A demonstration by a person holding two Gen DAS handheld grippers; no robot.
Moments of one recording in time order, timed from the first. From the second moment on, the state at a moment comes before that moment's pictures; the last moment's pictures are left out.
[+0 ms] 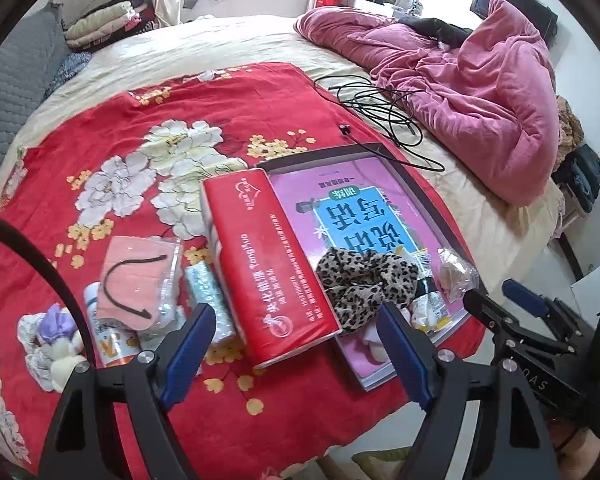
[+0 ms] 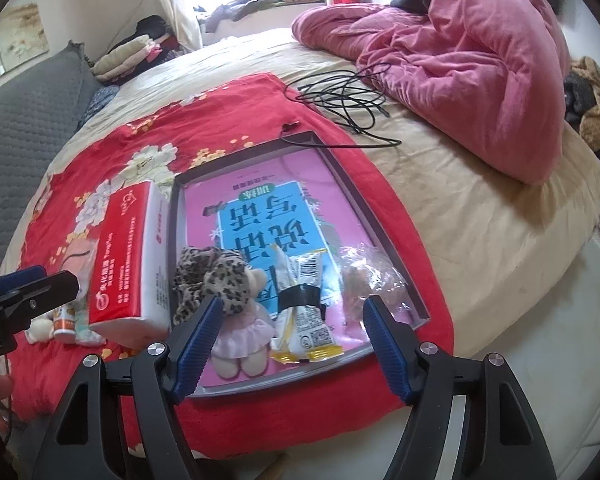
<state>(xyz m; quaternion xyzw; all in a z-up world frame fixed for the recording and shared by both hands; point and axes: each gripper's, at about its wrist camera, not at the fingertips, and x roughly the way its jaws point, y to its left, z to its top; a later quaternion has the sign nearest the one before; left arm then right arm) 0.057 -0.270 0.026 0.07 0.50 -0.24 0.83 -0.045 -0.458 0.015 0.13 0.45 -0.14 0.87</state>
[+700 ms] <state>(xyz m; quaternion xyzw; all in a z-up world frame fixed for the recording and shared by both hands) 0.043 -0.218 0.035 0.04 0.49 -0.22 0.84 -0.043 -0.414 0.039 0.08 0.44 -0.13 0.89</state>
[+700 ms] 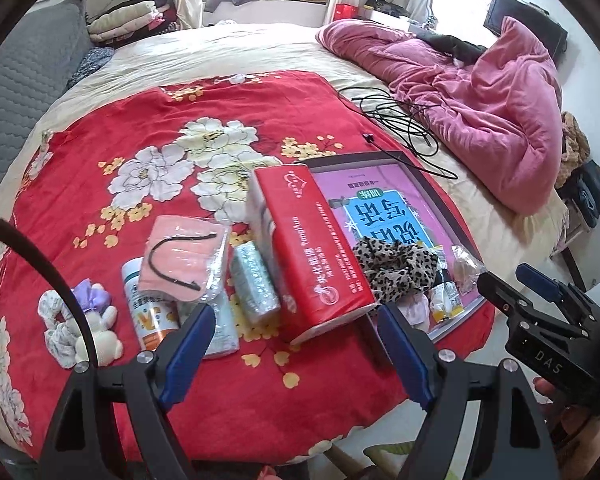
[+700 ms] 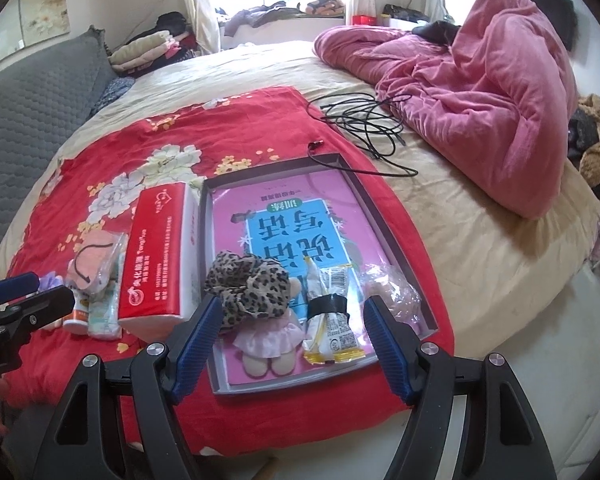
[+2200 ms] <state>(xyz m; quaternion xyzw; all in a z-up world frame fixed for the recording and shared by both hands) 0.035 0.014 0.010 -0.09 0.50 -0.09 0.86 0.003 -0.233 0.048 -0.01 0.44 0.02 0.90</state>
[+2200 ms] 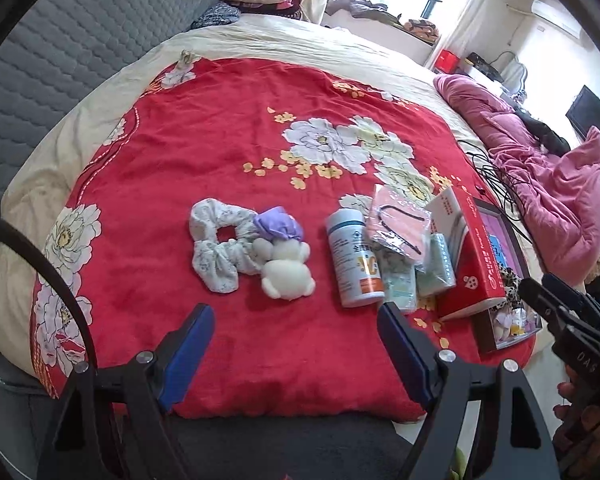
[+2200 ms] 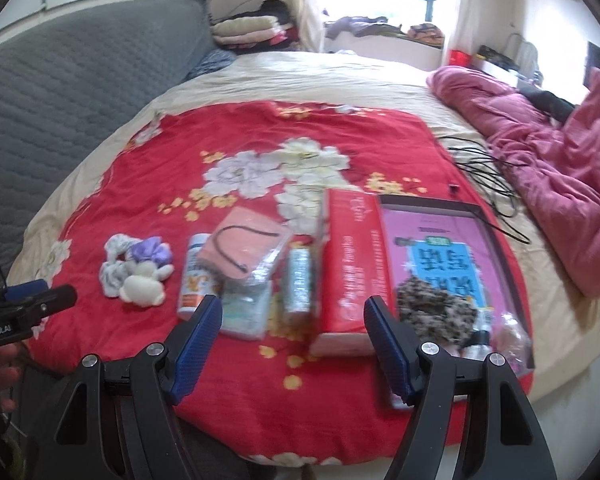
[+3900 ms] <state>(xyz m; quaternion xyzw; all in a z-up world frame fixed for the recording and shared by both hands) 0.143 0.080 -0.113 -0.15 0.58 -0.03 0.80 0.090 -0.210 -0.029 0.01 0.48 0.16 0.86</state>
